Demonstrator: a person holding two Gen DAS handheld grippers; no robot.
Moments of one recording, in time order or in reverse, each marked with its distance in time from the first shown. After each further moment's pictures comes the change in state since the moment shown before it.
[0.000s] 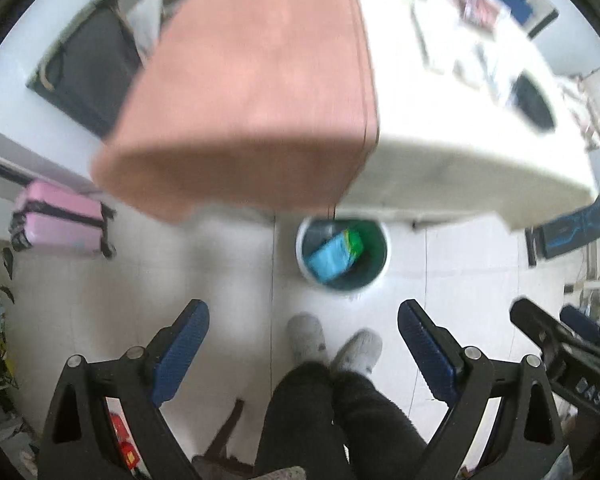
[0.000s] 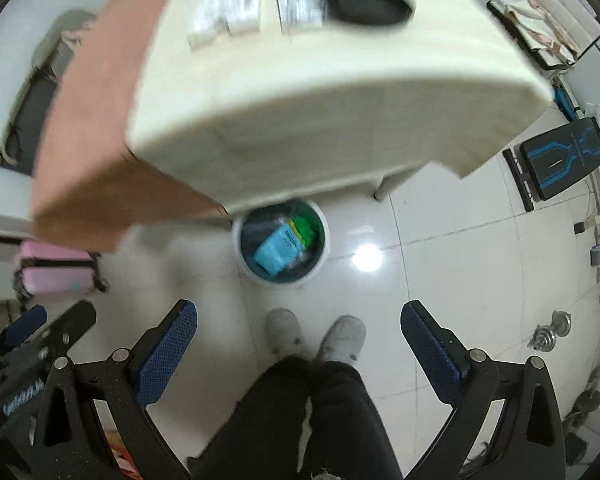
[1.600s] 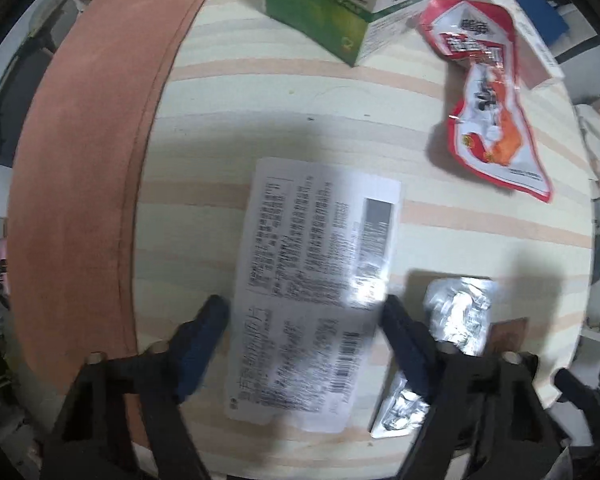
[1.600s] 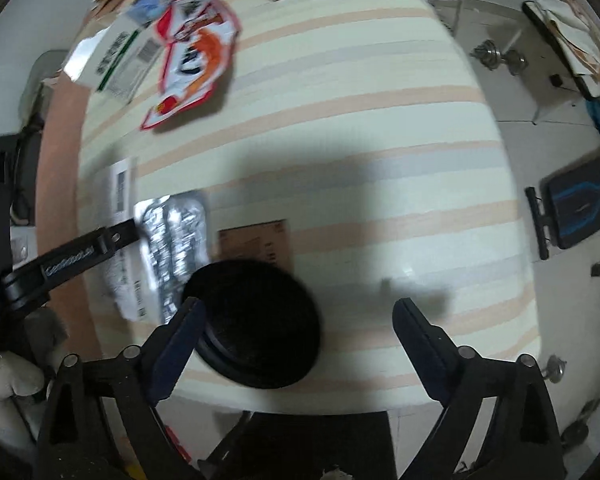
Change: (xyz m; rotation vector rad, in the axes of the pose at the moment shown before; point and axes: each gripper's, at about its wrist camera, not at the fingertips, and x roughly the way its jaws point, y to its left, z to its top) left arm 0.108 -0.145 0.265 -0.032 0.146 -0.011; right arm 0.063 -0.121 0.288 -0.019 0.144 0.120
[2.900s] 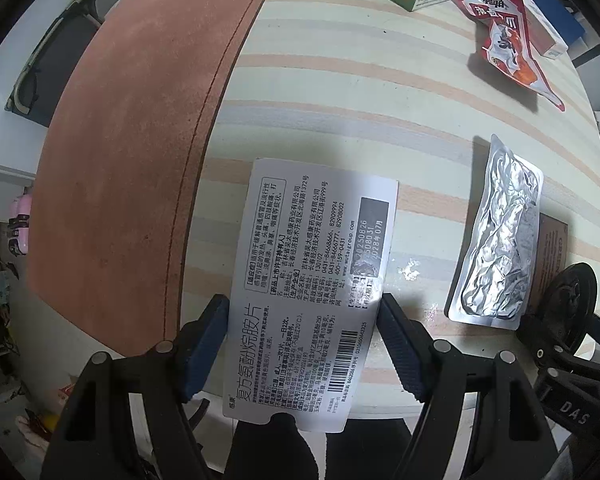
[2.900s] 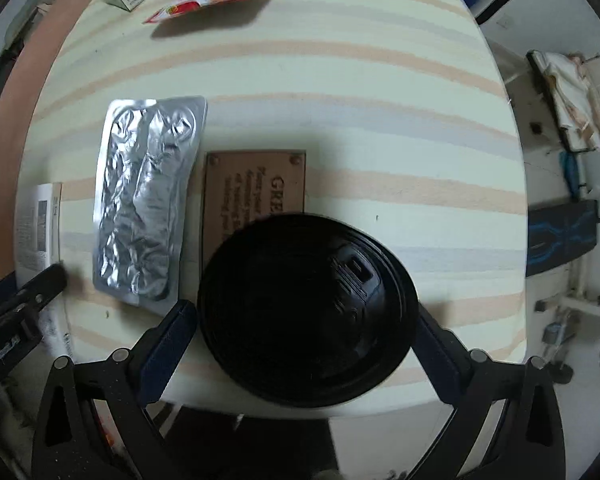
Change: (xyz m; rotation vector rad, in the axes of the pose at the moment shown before) left arm 0.005 0.028 -0.079 -0.086 -0.009 0.070; right arm 0.032 0.008 -0.017 -0.175 0.005 -0.264
